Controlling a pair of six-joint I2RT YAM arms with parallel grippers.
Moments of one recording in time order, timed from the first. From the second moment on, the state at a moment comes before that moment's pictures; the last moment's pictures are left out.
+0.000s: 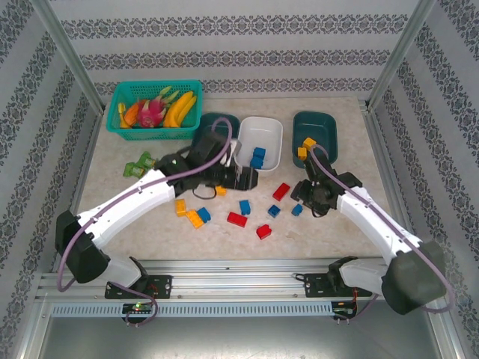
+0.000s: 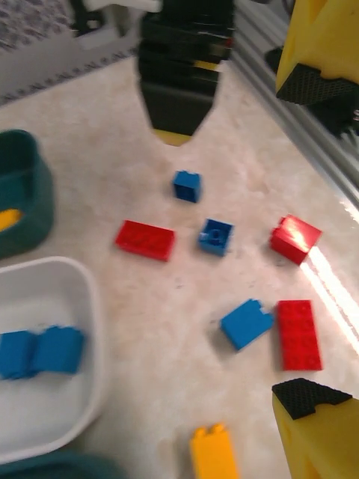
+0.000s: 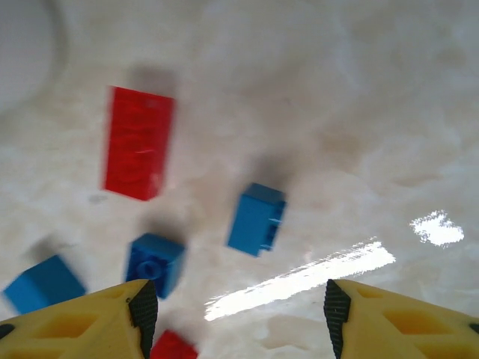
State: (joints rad) left arm -0.76 1.45 1.32 -0.70 0.15 -0.58; right arm 0.34 1.21 0.84 -0.88 0.00 0.89
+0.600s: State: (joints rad) left arm -0.87 1.38 1.10 -0.56 0.11 -0.67; right arm 0.29 1.43 0.74 -0.63 -0.11 0.93
